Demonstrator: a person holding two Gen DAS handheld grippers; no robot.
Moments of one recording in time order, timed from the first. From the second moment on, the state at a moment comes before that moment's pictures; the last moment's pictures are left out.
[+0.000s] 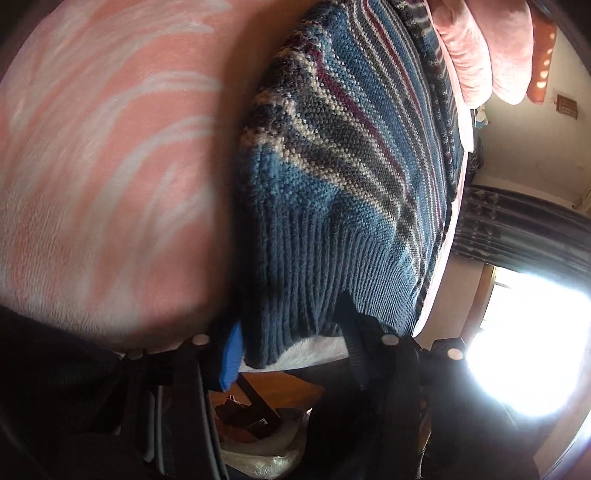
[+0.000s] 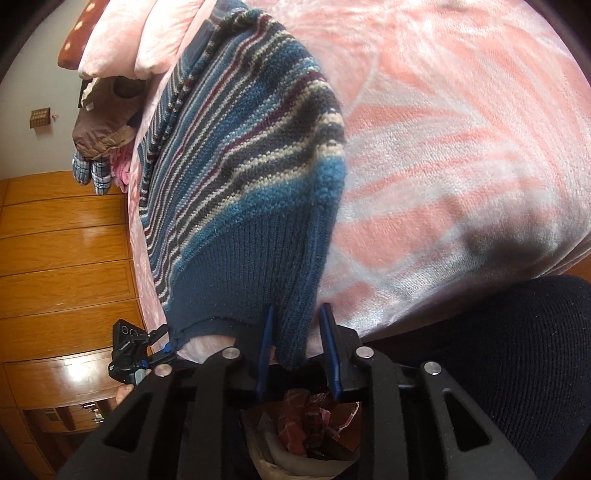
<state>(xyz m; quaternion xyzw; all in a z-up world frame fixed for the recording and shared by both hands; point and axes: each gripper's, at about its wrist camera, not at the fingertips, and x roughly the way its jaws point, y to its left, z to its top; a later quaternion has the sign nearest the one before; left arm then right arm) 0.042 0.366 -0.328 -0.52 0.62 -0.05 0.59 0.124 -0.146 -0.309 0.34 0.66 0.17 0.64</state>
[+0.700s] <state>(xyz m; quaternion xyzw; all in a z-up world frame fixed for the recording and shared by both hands) 0.071 0.388 -0.210 -0.55 0.51 -0.12 0.65 0.162 -0.152 -0.207 0.35 0.57 0.25 0.70</state>
